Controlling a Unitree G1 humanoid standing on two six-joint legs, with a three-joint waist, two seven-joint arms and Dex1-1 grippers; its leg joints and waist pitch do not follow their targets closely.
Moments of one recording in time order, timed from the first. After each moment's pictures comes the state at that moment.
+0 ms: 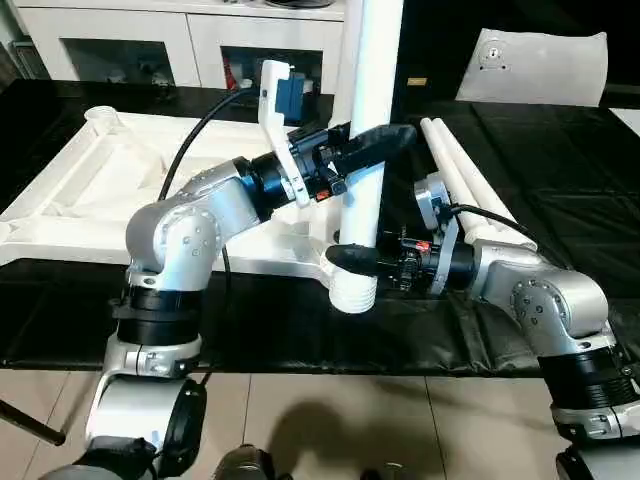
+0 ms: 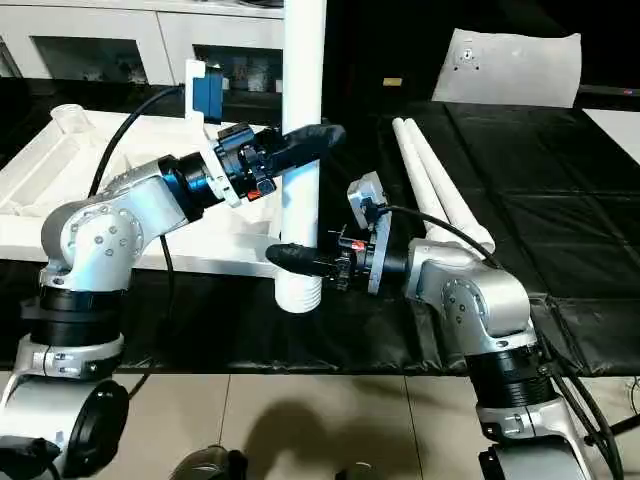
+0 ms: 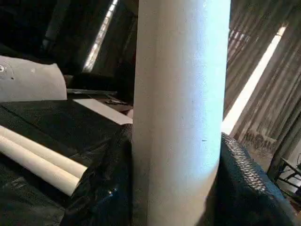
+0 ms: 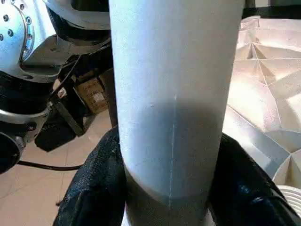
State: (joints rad) left arm -0.77 0.14 0.07 0.04 -0.71 0.80 -0.66; right arm -0.51 -0.36 0.09 0.05 0.59 0.73 1.01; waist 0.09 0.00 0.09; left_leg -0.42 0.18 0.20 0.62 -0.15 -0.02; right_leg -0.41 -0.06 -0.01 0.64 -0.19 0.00
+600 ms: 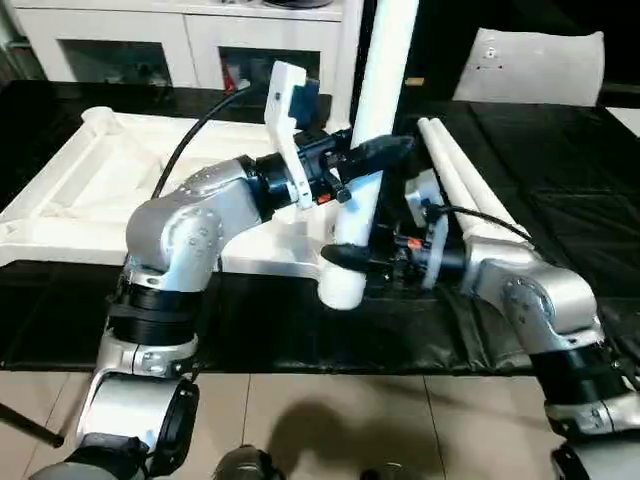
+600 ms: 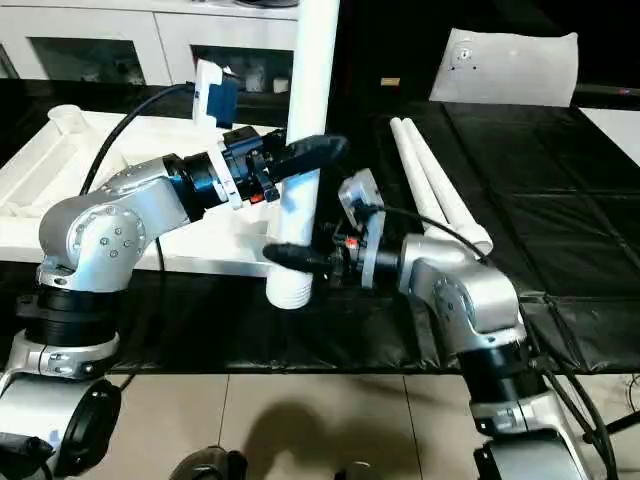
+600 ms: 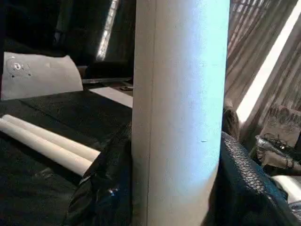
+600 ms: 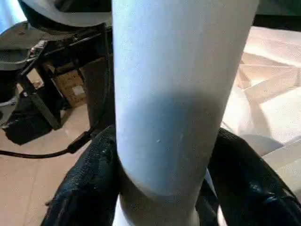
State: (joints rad) left arm -0.78 0.19 -0.01 0.03 -0.63 0.76 -0.67; right arm -0.54 -0.35 0.13 0.08 0.51 0.64 0.97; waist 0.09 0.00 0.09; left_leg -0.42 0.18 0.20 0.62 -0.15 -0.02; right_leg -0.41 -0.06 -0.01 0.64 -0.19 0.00
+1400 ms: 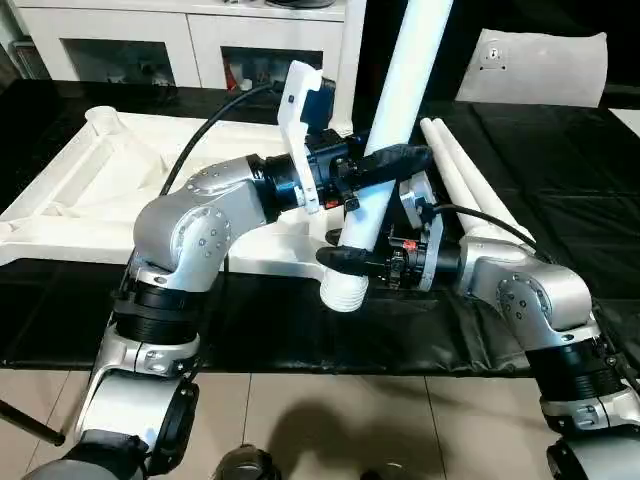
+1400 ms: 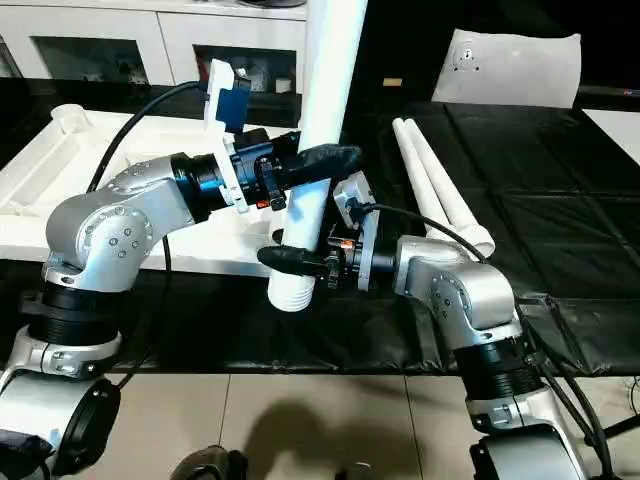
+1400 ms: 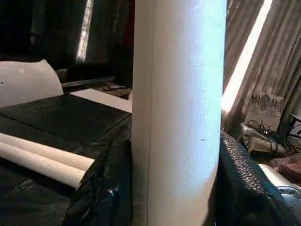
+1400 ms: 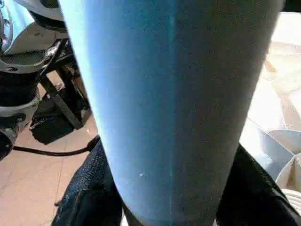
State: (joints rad) left arm -0.79 0.19 -0.05 0.03 -0.61 0.73 -0.76; right arm -0.55 -0.34 0.13 0.10 0.55 0.71 1.01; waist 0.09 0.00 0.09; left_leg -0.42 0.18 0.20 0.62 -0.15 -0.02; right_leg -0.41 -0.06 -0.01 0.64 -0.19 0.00
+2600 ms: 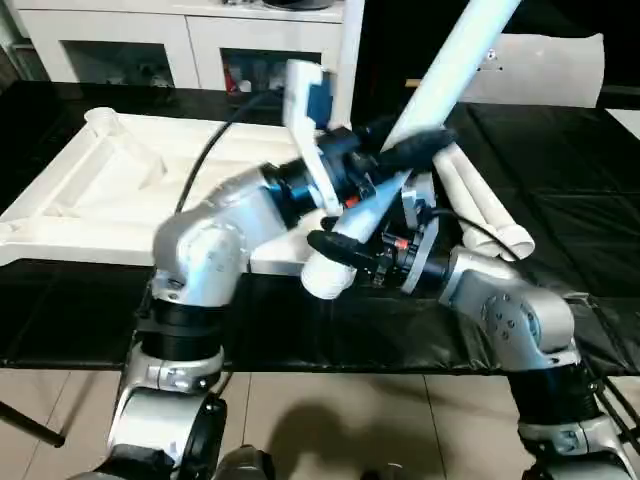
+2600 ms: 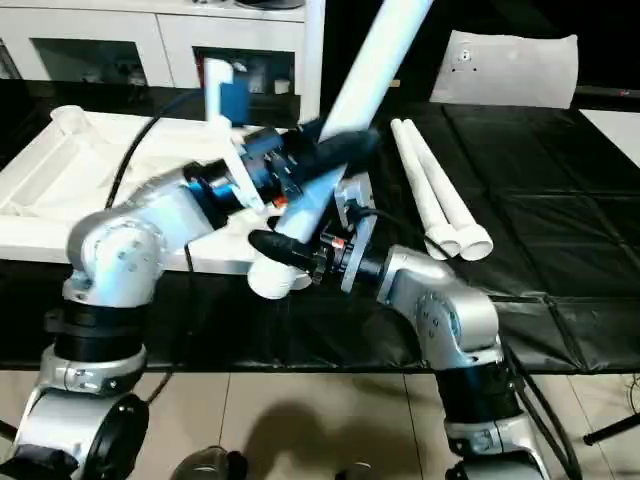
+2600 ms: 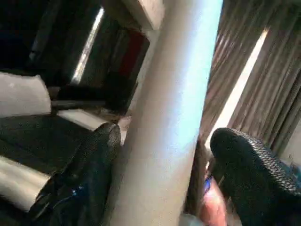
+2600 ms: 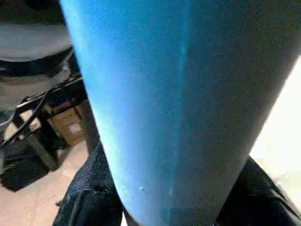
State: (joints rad) left arm -0.75 0.01 0.06 -0.03 -0.72 0.76 -0.62; right arm -0.46 -0.20 0.06 0.03 0.55 0.62 0.81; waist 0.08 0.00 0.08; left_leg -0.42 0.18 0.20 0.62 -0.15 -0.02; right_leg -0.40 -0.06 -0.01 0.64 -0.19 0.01
